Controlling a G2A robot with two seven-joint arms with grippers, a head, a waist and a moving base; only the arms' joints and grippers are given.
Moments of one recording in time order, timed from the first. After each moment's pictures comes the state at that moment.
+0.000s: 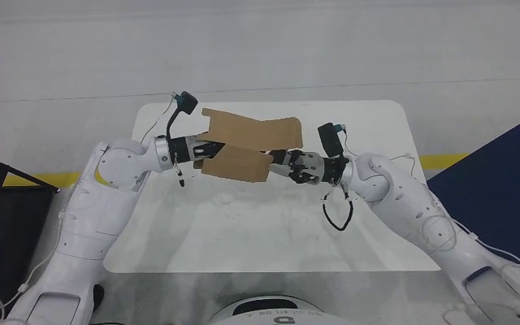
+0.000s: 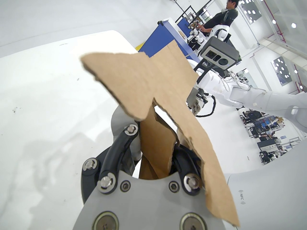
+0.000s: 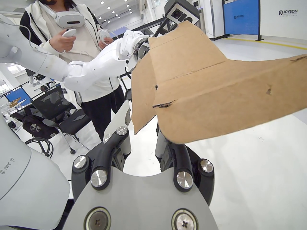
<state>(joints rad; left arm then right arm) 1.09 -1.03 -1.21 -1.55 -0.01 -0.51 -0.93 -0.97 -0.94 0.73 -1.42 -0.48 -1.01 -0.05</state>
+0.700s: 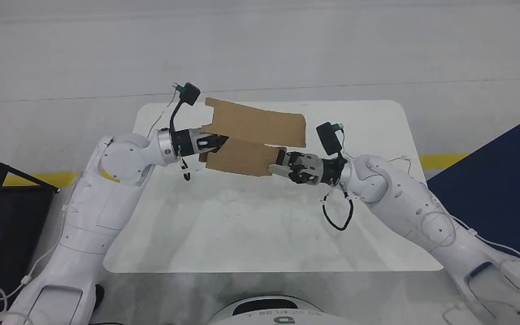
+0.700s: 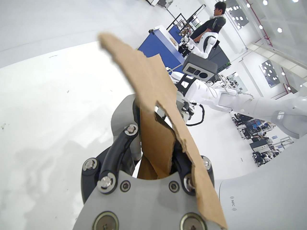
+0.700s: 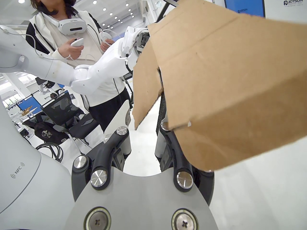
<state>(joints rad) 1.04 -1.04 -1.17 -1.55 -0.08 -0.51 -0.90 -0.92 -0.93 0.63 -1.38 -0.35 -1.01 -0.02</state>
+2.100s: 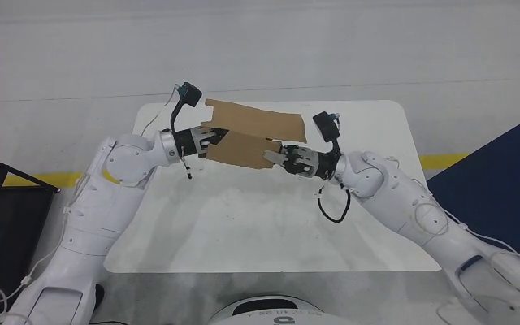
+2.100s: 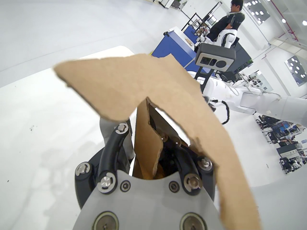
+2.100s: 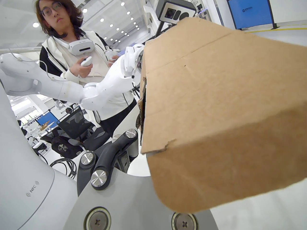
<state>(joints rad) 1.05 -1.04 -1.16 -1.56 0.11 -0.51 -0.80 -0.88 -0.97 0.61 -1.36 -0.10 -1.01 0.09</state>
